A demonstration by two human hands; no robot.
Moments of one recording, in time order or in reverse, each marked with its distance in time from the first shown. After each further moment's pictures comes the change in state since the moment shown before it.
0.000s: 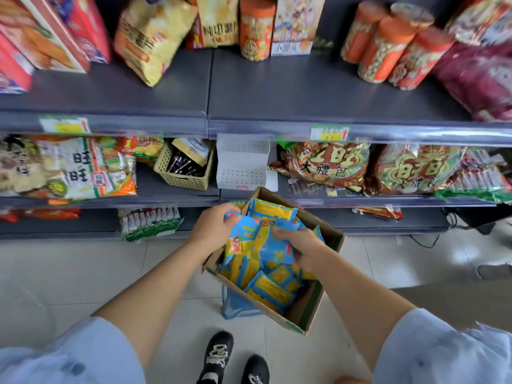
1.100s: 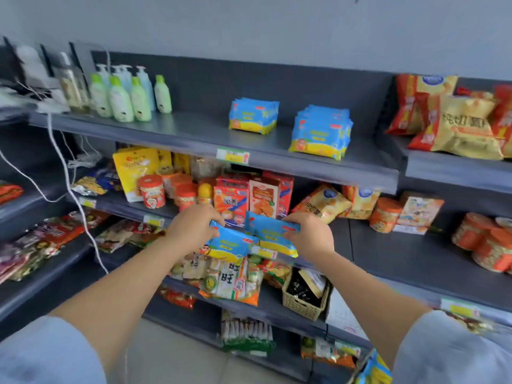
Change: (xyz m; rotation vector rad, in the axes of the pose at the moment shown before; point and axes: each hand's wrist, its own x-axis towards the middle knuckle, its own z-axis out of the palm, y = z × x) left_hand -0.158 -0.049 -0.459 0.493 0.514 0.084; right_hand -0.244 -0.155 0.353 -1.096 0.219 -1.375
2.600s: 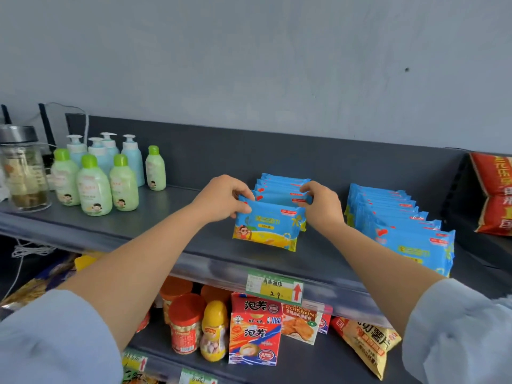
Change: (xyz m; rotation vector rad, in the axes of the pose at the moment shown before) left_hand 0.330 -0.072 -0.131 -0.477 0.081 0.195; right_hand 0.353 -0.100 -0.020 0.130 0.323 0.024
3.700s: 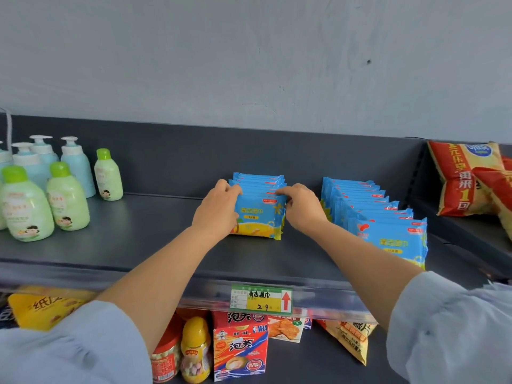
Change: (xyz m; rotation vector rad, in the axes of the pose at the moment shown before) left_hand 0.043 -0.021 0.060 0.483 0.141 0.163; right_hand 0.013 0.017 0.008 -0.203 -0.063 -0.035
